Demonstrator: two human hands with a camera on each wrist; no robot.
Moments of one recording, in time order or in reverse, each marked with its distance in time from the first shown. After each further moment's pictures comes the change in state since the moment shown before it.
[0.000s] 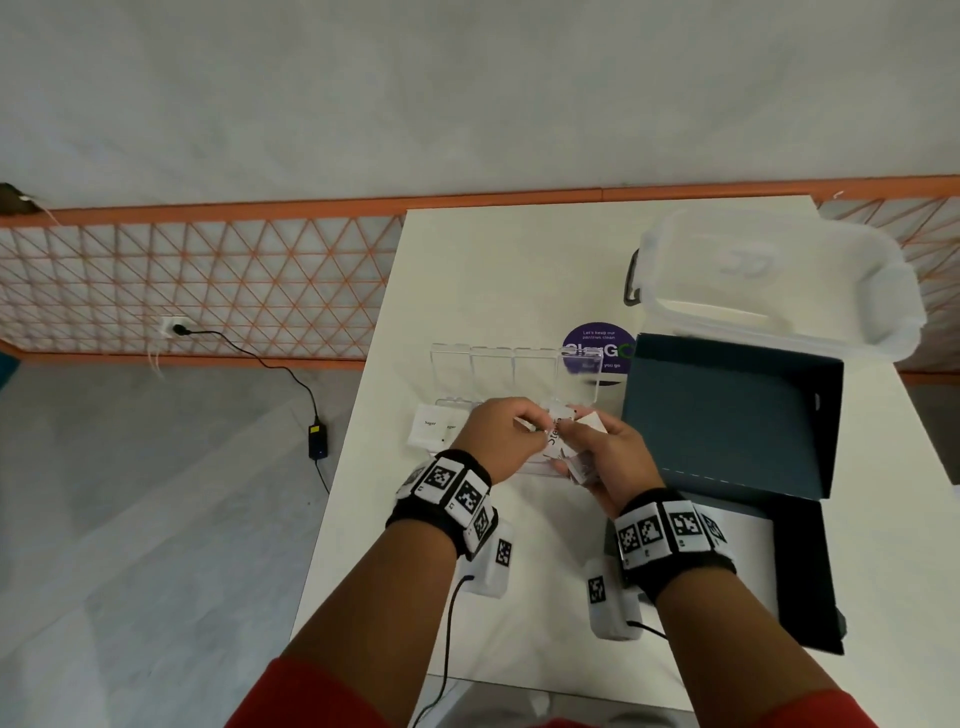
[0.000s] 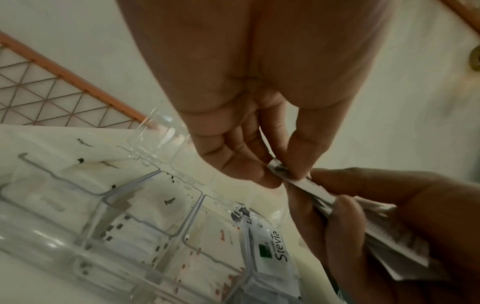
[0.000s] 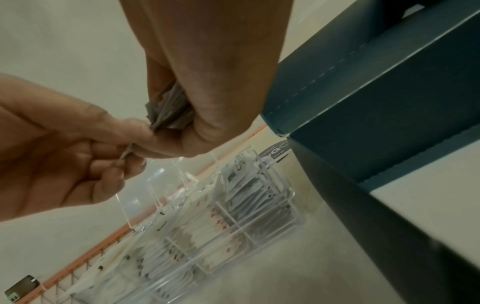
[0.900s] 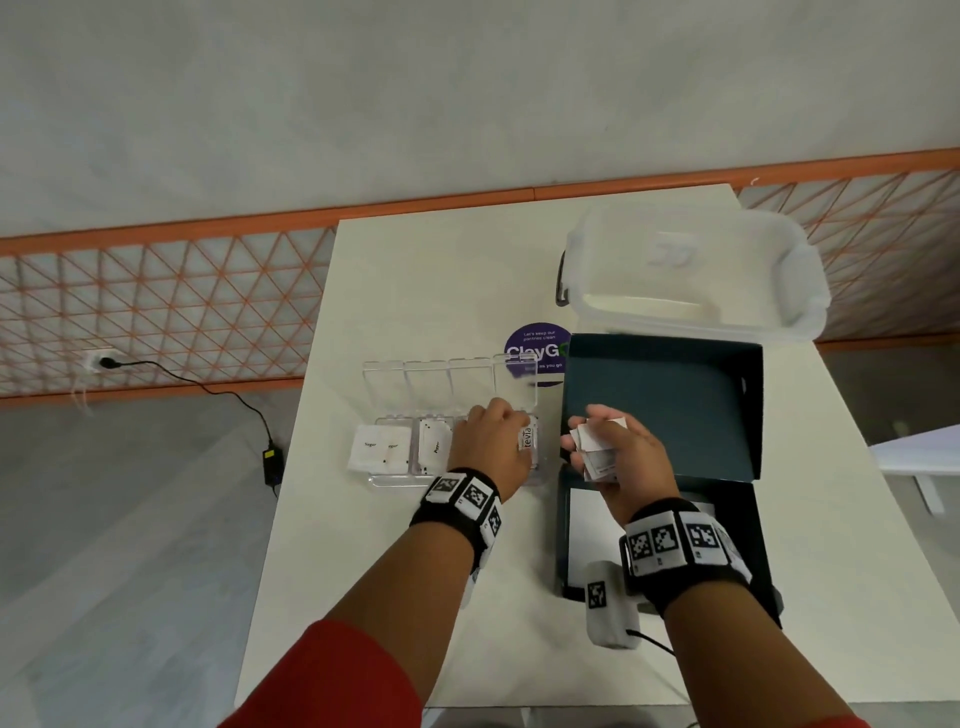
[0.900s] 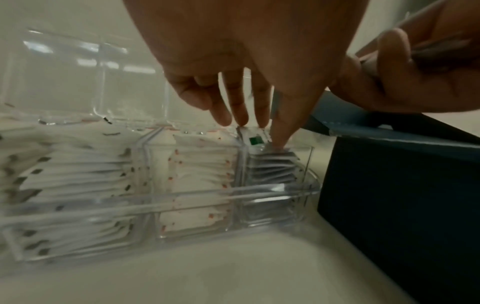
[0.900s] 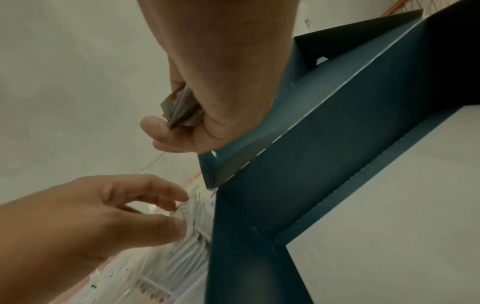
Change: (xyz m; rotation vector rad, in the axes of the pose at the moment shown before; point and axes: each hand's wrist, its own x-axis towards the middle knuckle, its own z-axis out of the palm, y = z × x) left_hand 0.035 -0.009 0.069 0.761 0.036 0.222; right_hand -0.005 -0.021 -0.066 0.257 0.178 -0.088
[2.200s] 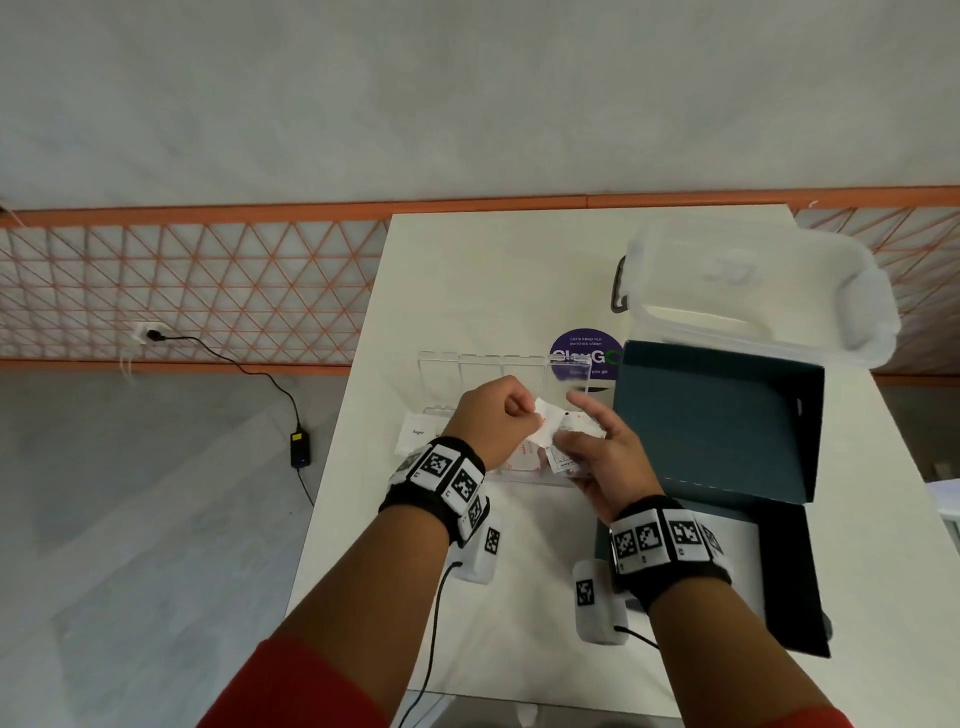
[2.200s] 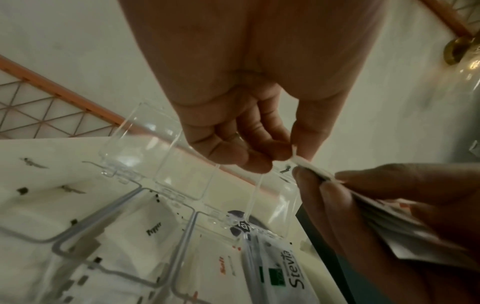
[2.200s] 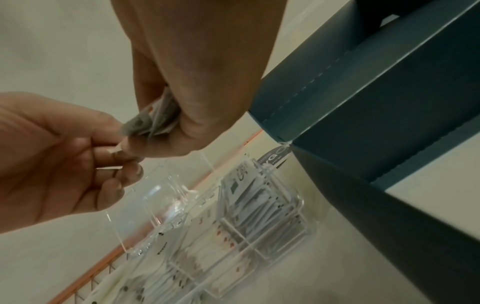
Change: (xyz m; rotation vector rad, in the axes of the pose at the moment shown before) left_hand -0.018 -0.037 -0.072 -0.698 0.048 -0.221; right_hand -0.010 0.029 0.060 -0.180 -0.188 0.030
